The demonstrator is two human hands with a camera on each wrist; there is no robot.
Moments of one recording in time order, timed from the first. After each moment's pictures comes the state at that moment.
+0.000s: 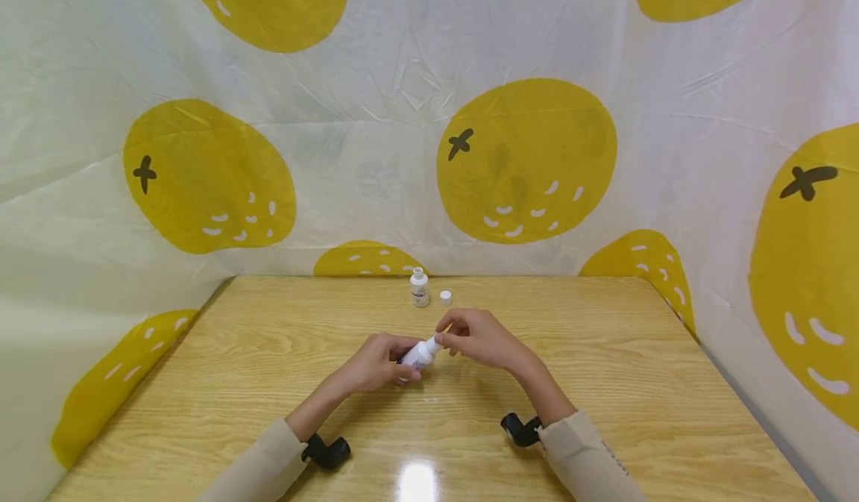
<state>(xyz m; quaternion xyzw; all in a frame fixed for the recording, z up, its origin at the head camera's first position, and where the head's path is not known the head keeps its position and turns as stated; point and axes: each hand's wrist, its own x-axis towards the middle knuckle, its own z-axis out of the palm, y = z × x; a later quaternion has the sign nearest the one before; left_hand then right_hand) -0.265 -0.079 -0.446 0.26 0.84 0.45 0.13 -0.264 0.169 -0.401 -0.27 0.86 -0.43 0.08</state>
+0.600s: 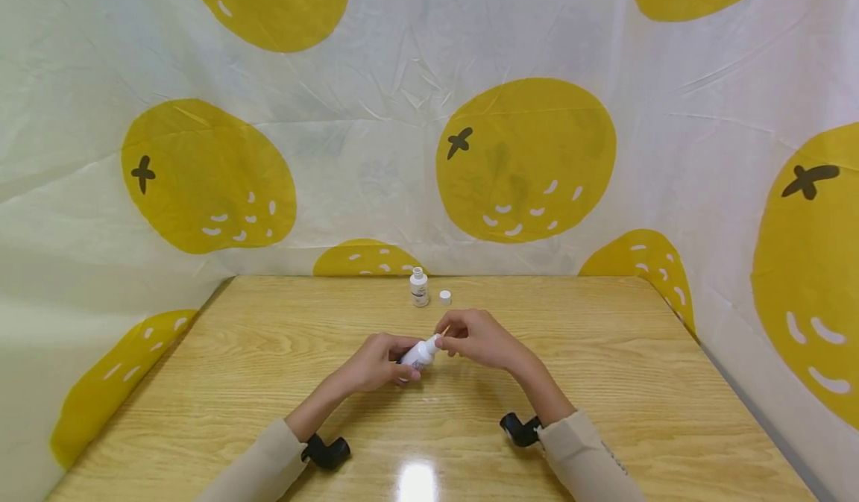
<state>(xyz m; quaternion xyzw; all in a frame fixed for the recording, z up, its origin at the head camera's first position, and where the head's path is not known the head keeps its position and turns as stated) -0.265 -0.079 -0.446 0.25 0.84 0.46 0.13 -0.265 0.169 -0.403 -0.29 0.85 -0.44 0.09</state>
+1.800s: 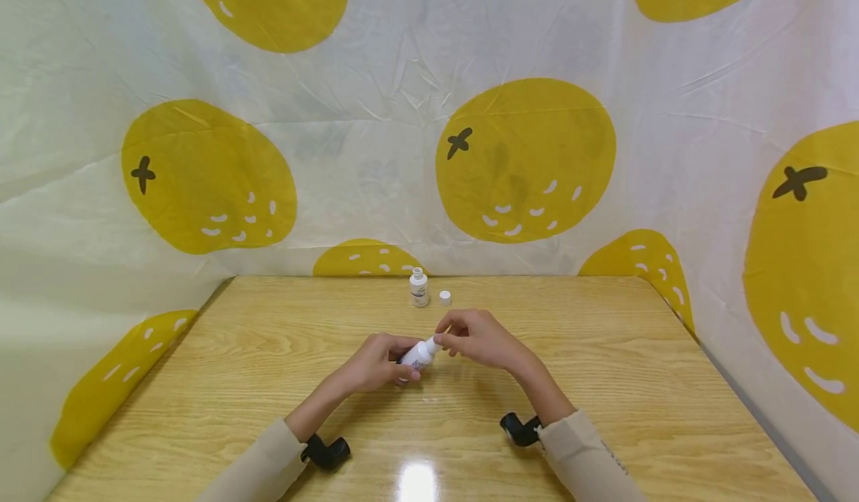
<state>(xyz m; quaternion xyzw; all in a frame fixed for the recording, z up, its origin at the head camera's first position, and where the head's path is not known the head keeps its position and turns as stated) -0.264 -0.079 -0.446 0.26 0.84 0.46 0.13 -0.264 0.170 -0.402 -0.27 0.86 -0.43 0.09</state>
